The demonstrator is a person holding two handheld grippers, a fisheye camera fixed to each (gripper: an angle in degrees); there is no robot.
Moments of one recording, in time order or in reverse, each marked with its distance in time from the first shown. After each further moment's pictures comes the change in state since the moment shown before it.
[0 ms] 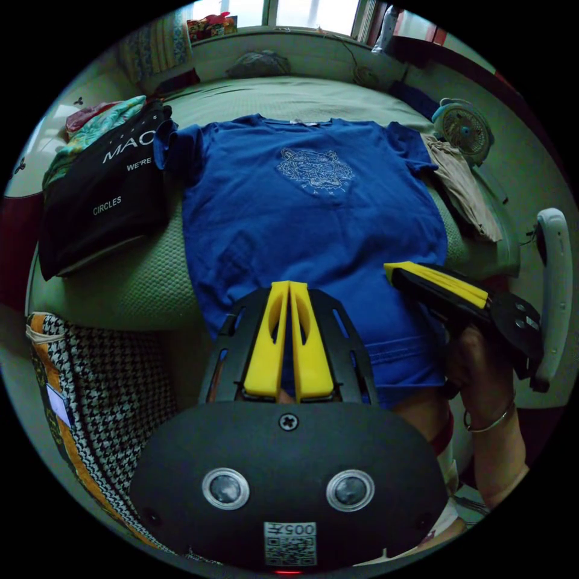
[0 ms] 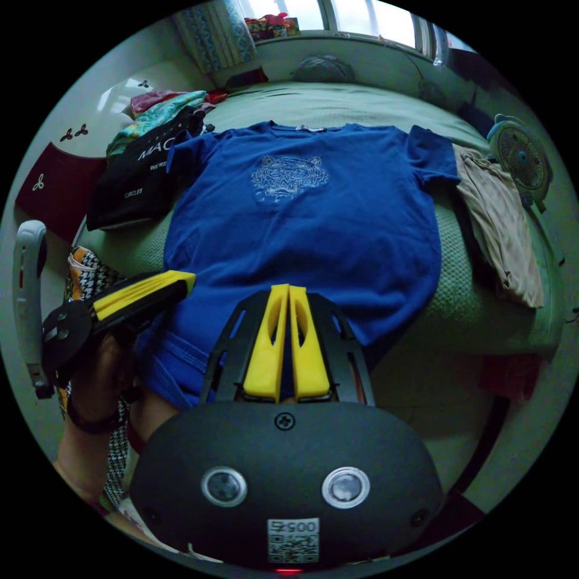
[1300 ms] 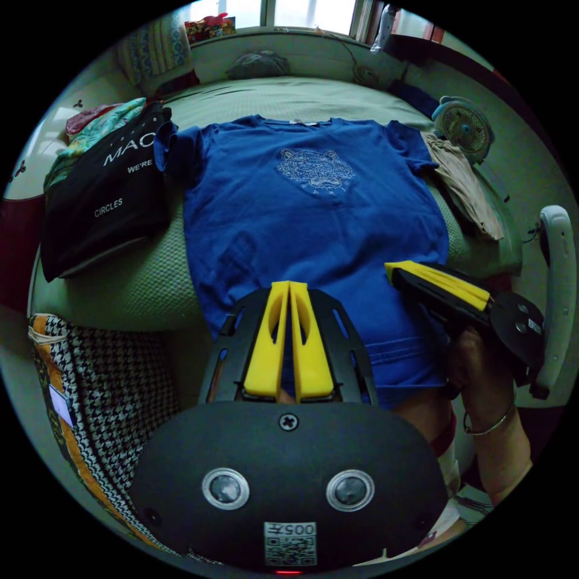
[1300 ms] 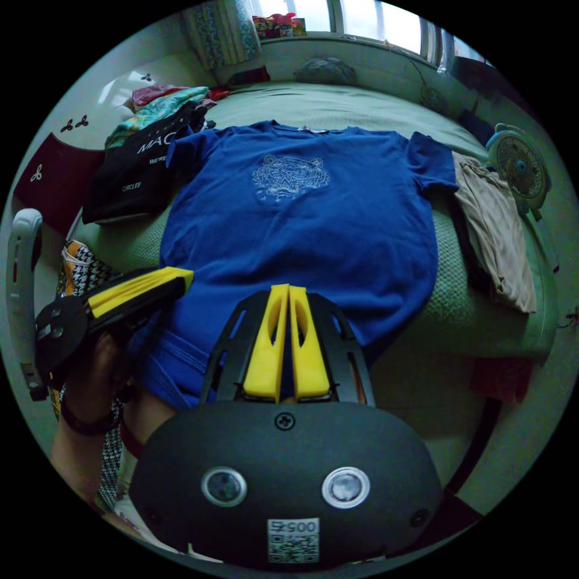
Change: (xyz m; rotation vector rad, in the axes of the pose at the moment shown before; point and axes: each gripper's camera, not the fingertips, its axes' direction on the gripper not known) left arm -0.024 0.010 -0.016 -0.002 -0.019 0.007; right arm -0.015 0.007 -0.006 0.001 0.039 -0.022
